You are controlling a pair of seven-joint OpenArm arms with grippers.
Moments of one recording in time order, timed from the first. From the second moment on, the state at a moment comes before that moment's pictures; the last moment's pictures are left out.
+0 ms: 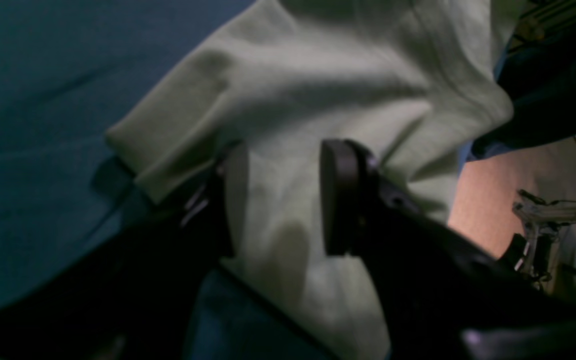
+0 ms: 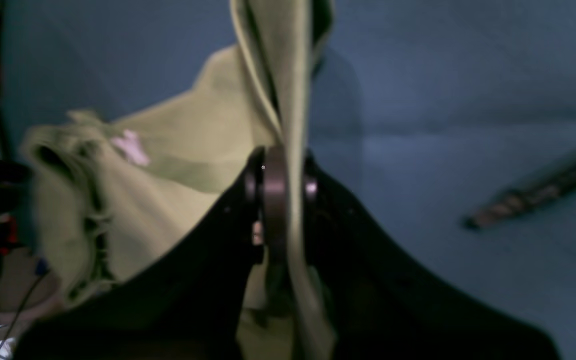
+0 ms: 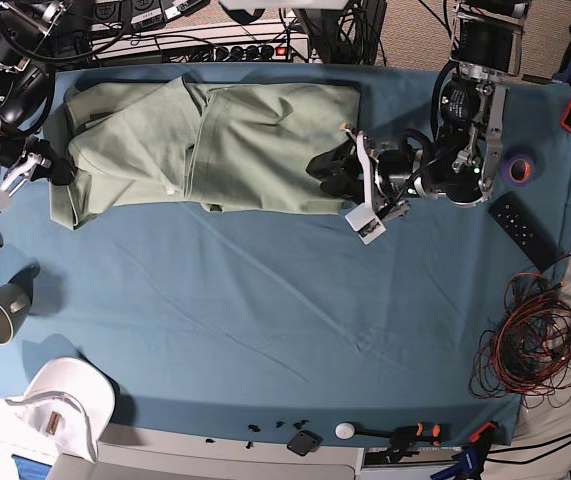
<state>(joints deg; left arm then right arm) -1.5 -10.6 8.6 90.1 -47.7 -43.1 62.8 -1.0 32.2 40.3 64.0 66.9 39.8 -78.2</state>
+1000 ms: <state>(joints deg) -1.4 -12.7 -13.7 91.1 -50.2 -43.1 63.0 -20.7 8.5 40.4 108.4 69.8 39.8 -78.3</state>
